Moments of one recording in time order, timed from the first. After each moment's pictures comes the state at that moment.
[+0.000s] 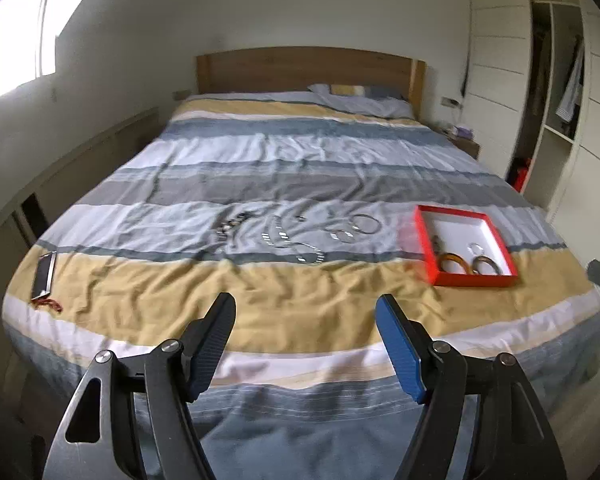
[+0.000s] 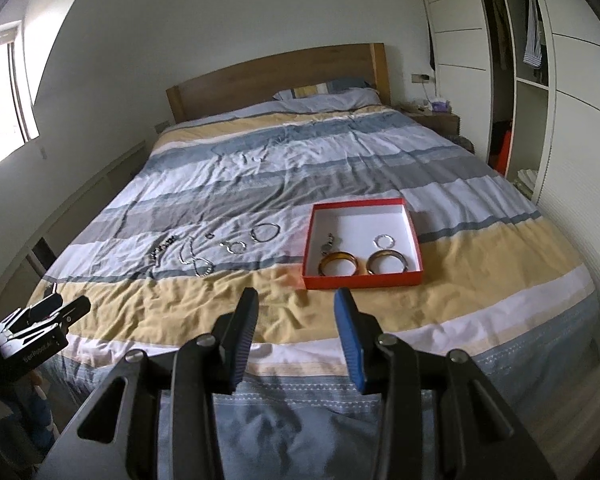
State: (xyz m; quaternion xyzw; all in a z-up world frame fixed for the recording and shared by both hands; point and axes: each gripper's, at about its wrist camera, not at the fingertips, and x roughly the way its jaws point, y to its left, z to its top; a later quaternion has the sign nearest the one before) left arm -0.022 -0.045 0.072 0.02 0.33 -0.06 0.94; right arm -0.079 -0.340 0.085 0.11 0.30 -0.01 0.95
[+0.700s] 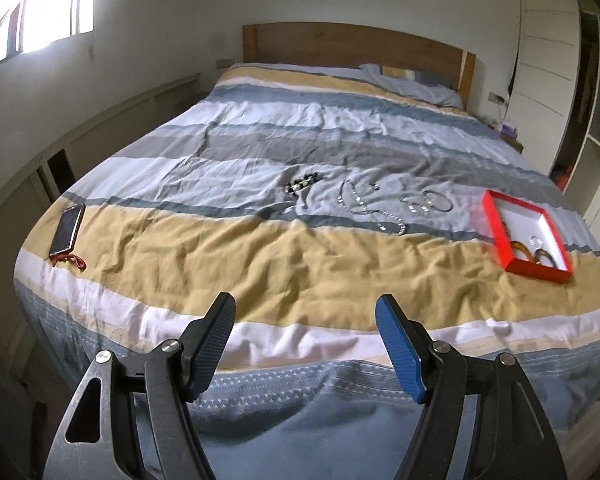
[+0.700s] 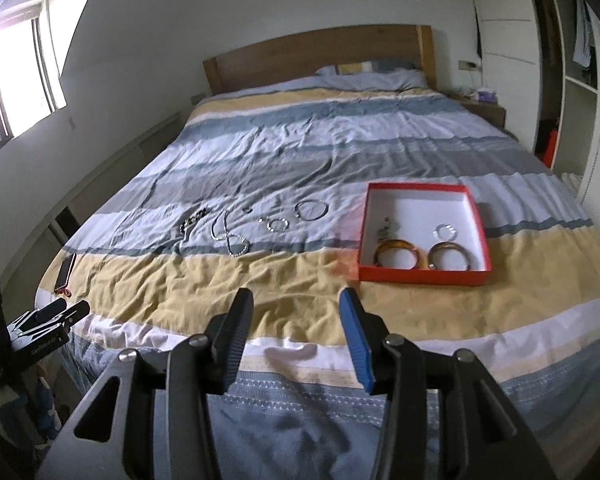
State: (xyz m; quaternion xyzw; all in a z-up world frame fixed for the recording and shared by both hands) left arm 0.007 0.038 0.011 0.00 0.37 0.00 0.93; right arm -0.012 -0.302 0.037 0.09 0.35 0.06 0.93
